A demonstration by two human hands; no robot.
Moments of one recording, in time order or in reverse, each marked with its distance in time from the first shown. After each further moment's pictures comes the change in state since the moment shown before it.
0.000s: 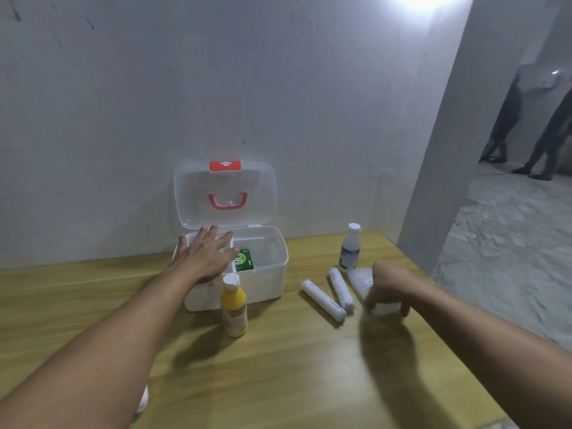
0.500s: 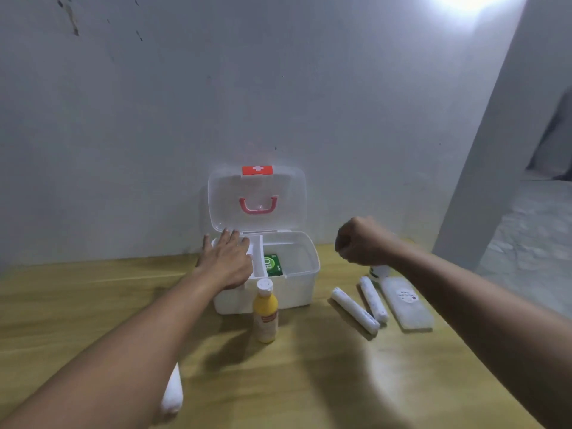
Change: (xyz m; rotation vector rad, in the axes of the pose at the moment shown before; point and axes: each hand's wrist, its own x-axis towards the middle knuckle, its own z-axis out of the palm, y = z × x) left_hand -0.012 -0.004 -0.011 0.178 0.014 -0.016; right_hand 0.009 -0.090 -0.040 0.115 0.312 -0.584
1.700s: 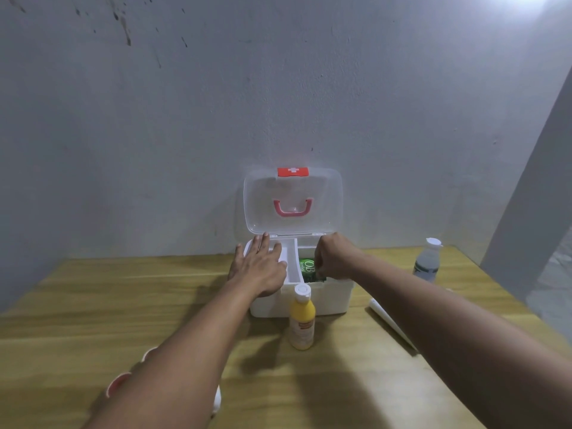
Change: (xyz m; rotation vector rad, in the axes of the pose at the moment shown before) left_hand -0.010 -0.003 0.004 -0.092 -0.058 -0.048; right_hand 0.060 -0.068 0.074 -0.110 -0.153 -0.093
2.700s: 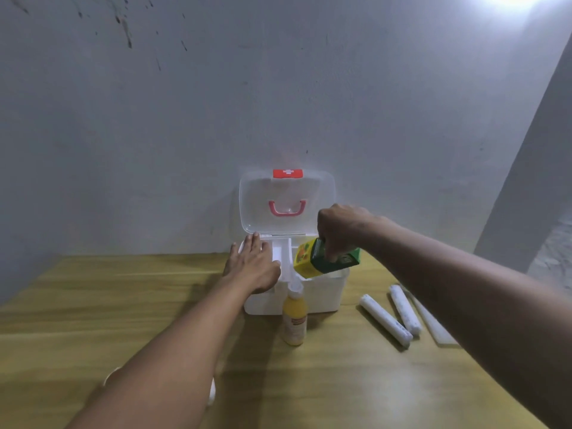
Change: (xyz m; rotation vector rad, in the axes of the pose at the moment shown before) left_hand 0.004 -0.003 0.003 -0.008 0.027 -0.038; right_hand -0.025 -0.013 -0.075 -0.276 -0.034 -0.031
